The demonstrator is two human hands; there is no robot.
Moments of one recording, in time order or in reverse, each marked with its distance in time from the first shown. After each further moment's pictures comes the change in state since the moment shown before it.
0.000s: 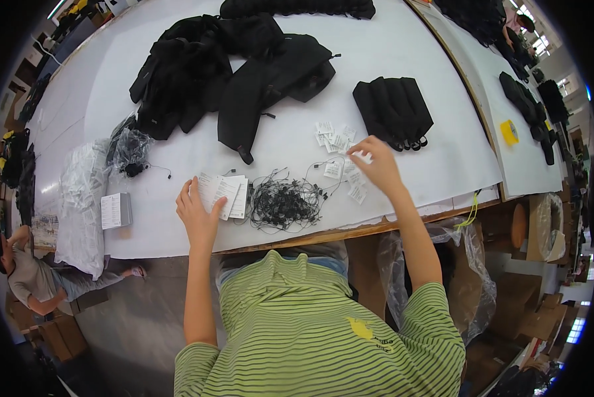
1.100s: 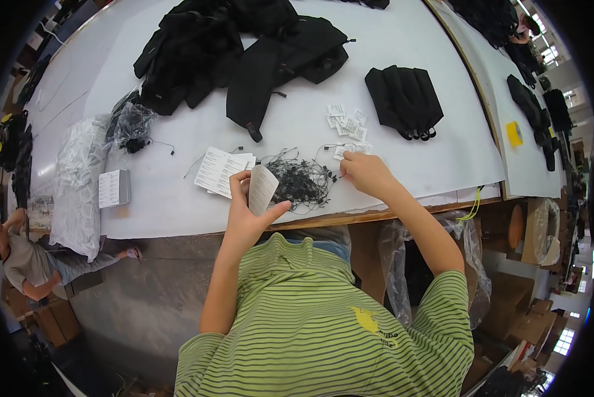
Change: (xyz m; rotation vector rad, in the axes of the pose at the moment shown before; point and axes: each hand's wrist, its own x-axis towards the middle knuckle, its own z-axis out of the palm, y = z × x) left_hand -0.030 0.096 -0.041 -1.036 -0.346 -0.182; right_hand -0.023 -0.023 0.031 -0.361 -0.439 -0.312
